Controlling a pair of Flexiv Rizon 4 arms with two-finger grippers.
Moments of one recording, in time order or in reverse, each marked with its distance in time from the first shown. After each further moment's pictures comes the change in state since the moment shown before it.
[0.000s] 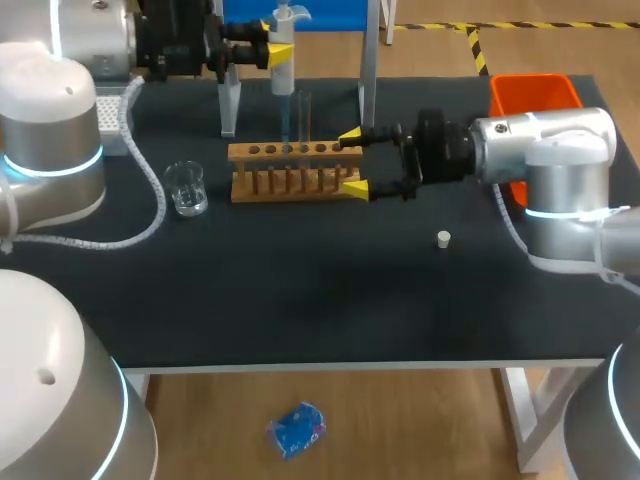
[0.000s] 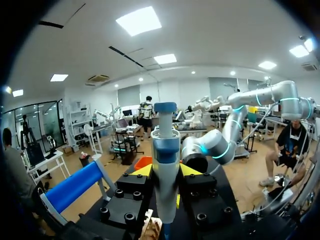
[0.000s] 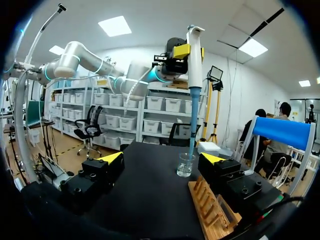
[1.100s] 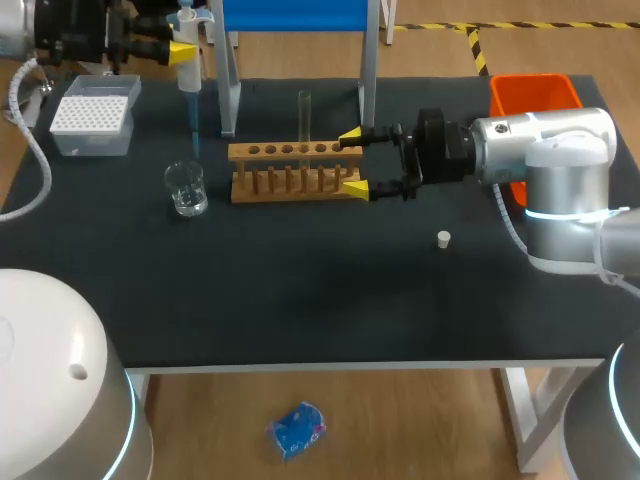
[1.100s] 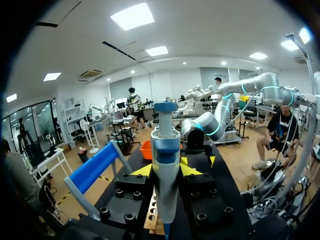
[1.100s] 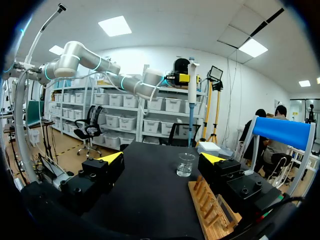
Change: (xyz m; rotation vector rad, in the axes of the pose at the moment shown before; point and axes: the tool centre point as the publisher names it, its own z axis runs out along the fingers) left arm -0.054 0.043 -0.110 -0.085 0.074 0.039; right arm 0.000 0.000 0.000 -0.001 -0.001 0.000
